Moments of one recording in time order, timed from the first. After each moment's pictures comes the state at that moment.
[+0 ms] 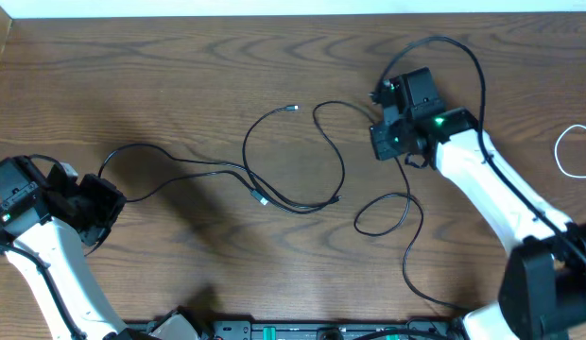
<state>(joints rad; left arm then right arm) 0.70 1.27 1.04 -1.03 0.38 -0.32 0.33 1.71 1.23 -0.68 -0.04 0.12</state>
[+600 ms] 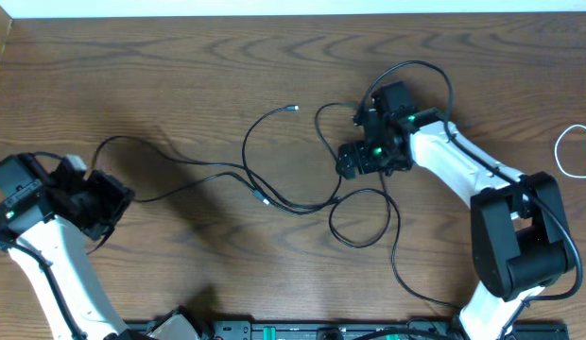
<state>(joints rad) 0.67 1.27 1.04 -1.02 0.46 -0.25 0.36 1.89 1.23 -0.65 -0.31 0.13</state>
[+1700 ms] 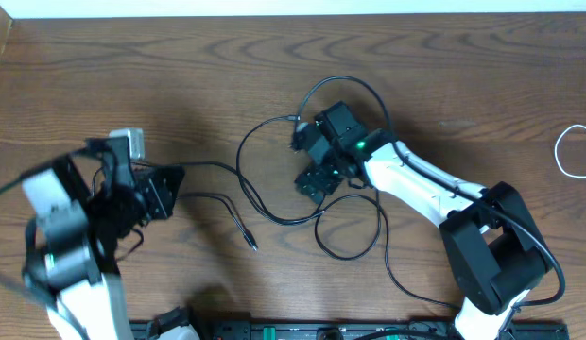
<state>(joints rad) 0.43 0.92 1.04 -1.00 0.71 0.09 0.62 1.90 1.23 -0.47 -0.31 -0.26</state>
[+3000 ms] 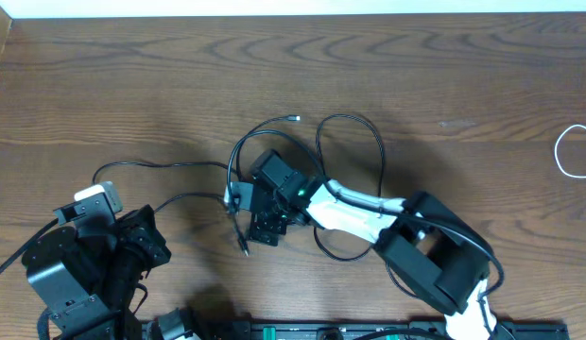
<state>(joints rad) 0.43 0.59 1.04 -1.13 0.30 -0.10 0.91 2.06 1.23 -0.19 -0.39 -0.41</state>
